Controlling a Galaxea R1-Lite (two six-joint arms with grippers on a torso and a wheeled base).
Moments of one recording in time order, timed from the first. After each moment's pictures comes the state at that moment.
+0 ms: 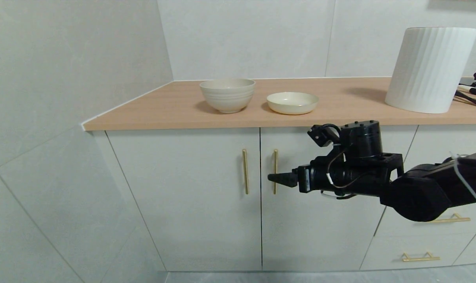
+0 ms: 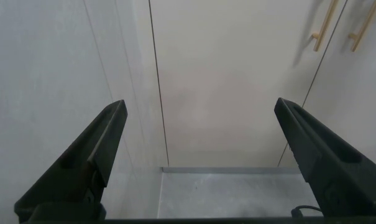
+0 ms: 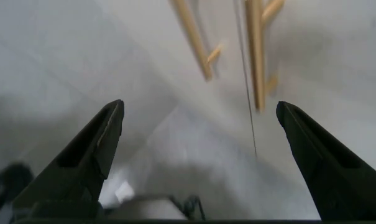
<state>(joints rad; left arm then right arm) 0.00 0.00 0.00 0.00 0.01 0.00 0.53 1.94 -1.03 -0.57 0.33 0.24</state>
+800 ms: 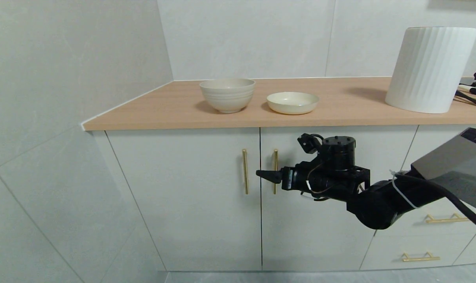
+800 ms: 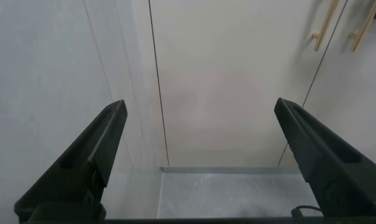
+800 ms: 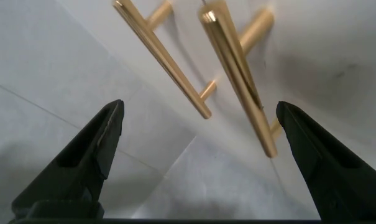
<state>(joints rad) 0.00 0.00 0.00 0.00 0.01 0.00 0.54 2.14 -1.07 -0.85 0.33 0.41</state>
